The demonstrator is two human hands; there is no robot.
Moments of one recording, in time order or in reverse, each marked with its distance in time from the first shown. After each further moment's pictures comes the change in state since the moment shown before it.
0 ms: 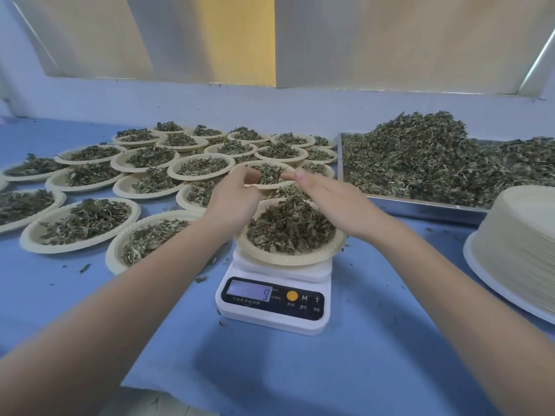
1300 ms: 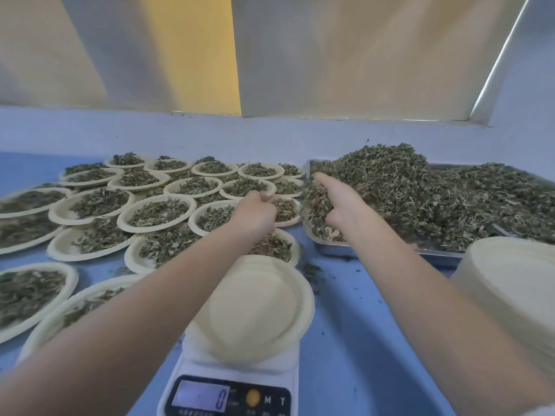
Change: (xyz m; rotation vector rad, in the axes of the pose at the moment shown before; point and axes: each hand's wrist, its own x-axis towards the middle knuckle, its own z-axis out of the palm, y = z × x) left_hand 0.078 0.063 0.068 -0.136 -0.228 -0.216; right_hand 0.111 0.060 -0.067 1.071 0.410 0.632
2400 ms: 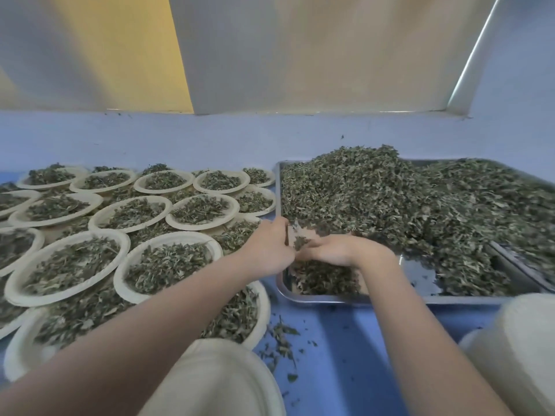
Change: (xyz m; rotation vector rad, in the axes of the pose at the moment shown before) left_hand 0.096 0.014 0.078 0.547 -0.368 0.332; right_hand 0.097 0.004 -0.086 -1.472 -0.261 0.040
